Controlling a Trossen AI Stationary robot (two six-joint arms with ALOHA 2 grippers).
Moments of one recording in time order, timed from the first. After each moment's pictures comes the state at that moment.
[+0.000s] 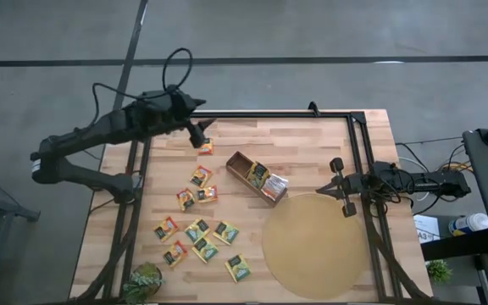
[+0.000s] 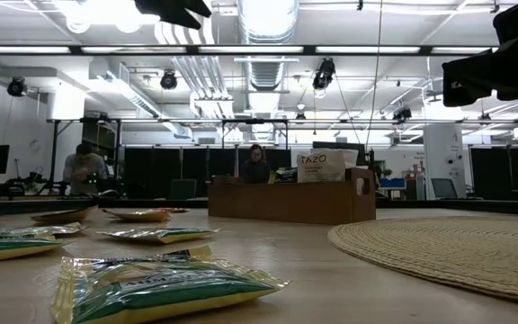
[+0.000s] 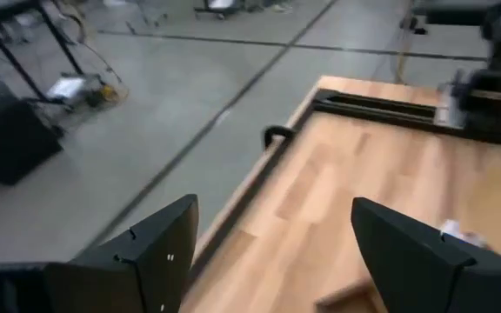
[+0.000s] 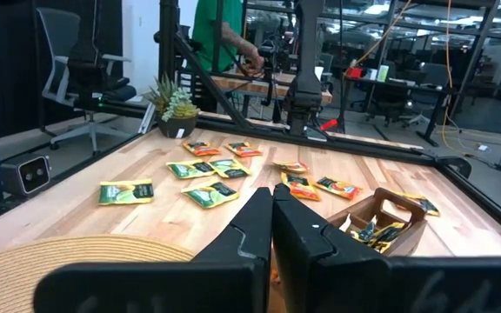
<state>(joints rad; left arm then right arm) 0.30 1.11 1.30 -0.53 -0.29 0.06 0.03 0.05 0.01 0.03 -0.16 -0.09</state>
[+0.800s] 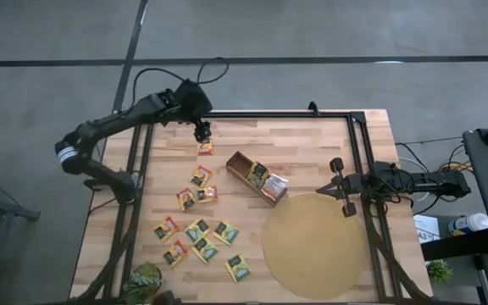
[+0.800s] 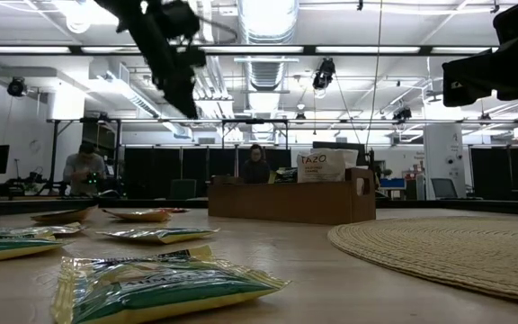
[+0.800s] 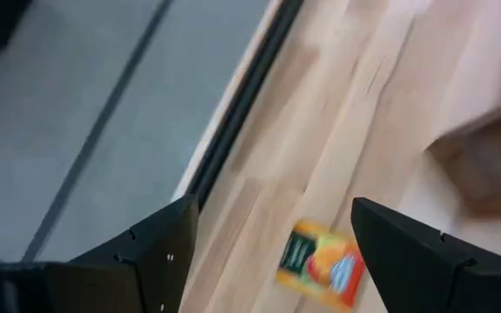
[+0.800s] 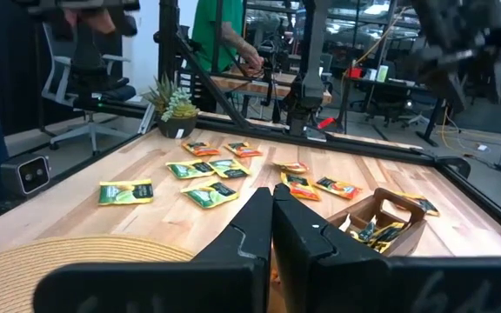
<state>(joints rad) 0.62 1.40 1.25 -0.71 -0.14 0.29 0.03 0.05 0.01 0.03 -0.16 -0.09</state>
